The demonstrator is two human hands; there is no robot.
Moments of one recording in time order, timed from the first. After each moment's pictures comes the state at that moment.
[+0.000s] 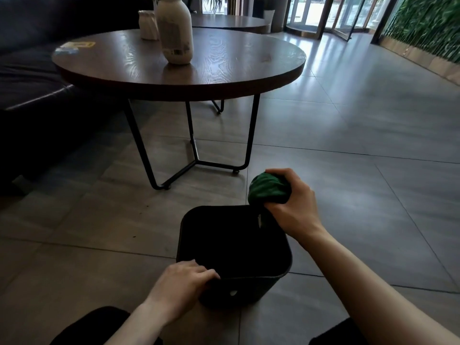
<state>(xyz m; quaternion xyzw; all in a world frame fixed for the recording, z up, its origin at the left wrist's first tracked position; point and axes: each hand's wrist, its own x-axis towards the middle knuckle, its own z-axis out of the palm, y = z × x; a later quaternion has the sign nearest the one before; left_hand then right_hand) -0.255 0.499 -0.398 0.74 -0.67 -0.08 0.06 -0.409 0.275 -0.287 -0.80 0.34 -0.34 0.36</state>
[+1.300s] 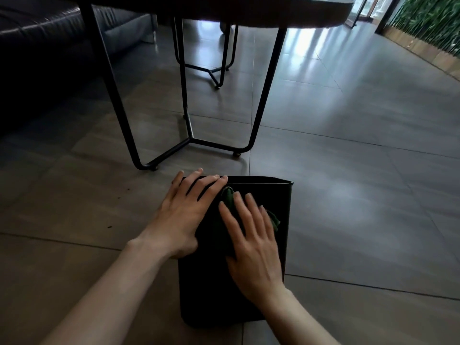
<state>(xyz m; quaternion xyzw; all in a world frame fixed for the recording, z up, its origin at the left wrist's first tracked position) -0.156 0.400 -0.436 0.77 -0.63 0.02 0.10 -0.339 0.322 -0.484 -0.94 0.22 -0.27 0.03</state>
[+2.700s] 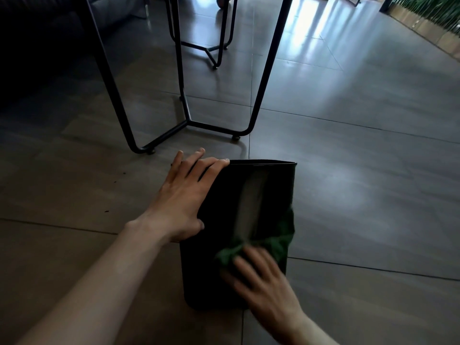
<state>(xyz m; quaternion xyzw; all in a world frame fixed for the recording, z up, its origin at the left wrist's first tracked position) -0.155 0.399 -0.431 0.76 -0.64 -0.01 0.12 -0.417 0.337 -0.569 -0.98 0.05 -0.20 -0.08</state>
